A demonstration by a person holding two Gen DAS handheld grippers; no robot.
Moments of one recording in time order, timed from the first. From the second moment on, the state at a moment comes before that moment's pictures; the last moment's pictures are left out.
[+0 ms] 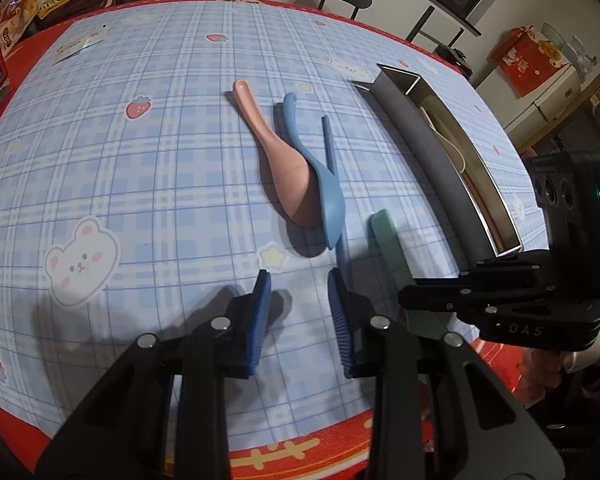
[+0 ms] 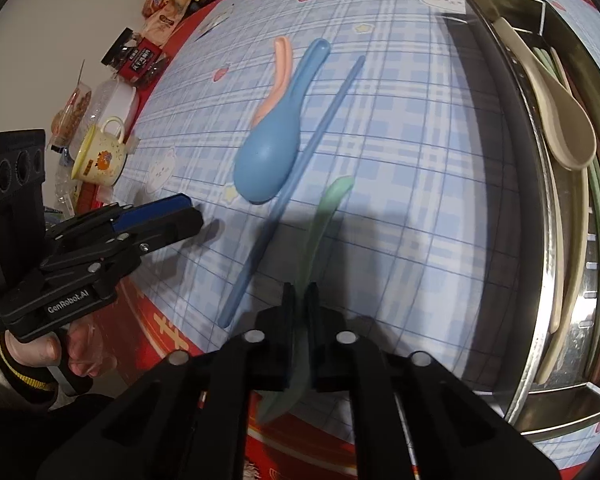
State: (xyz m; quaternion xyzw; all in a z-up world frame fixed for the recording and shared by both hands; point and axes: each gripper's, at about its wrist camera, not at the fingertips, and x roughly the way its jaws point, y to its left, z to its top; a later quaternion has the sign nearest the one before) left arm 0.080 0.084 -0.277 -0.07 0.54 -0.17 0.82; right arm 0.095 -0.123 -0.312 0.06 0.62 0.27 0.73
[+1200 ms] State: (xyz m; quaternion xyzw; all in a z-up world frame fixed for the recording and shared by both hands) left arm 0.123 0.014 -0.306 0.04 0.55 -0.17 0.82; right arm 0.094 -0.150 -0.313 0.05 0.61 0.24 0.75
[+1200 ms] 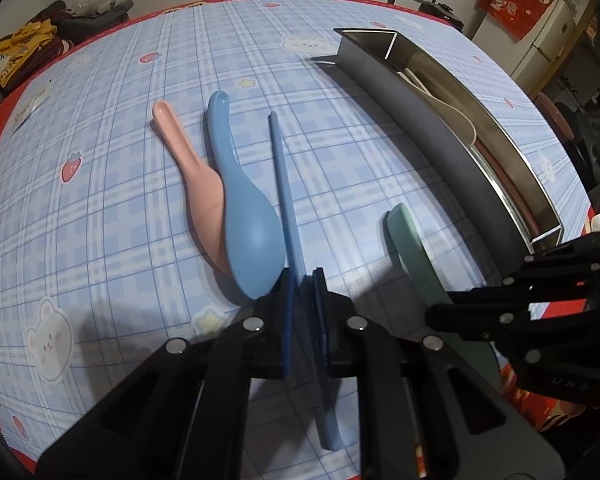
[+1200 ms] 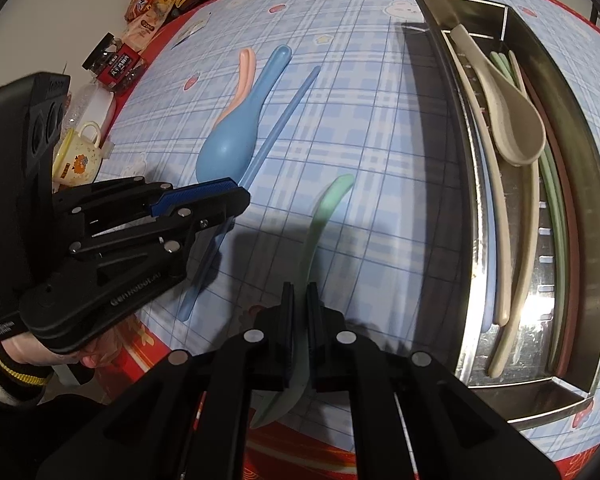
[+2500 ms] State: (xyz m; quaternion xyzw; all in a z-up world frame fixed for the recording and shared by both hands) left arm 0.155 -0.025 -0.269 -0.37 0.56 -0.18 0.72; right arm 0.164 -0.267 -0.247 -0.06 0.55 0.26 0.79
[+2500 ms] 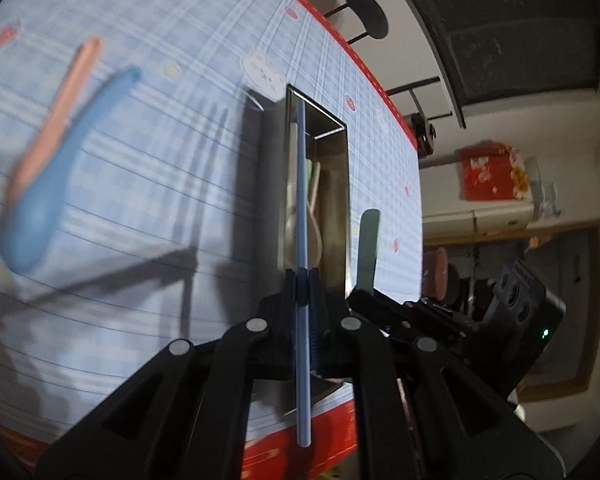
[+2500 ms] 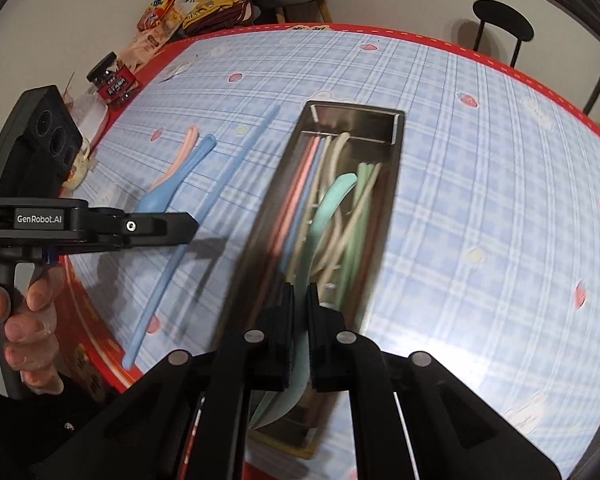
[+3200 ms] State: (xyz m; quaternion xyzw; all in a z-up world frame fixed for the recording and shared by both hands) left arm 0.168 -0.067 -0.292 -0.37 0.57 -0.13 0.72; right arm 0.192 -0.274 -0.266 -0.06 0.56 0.28 0.77
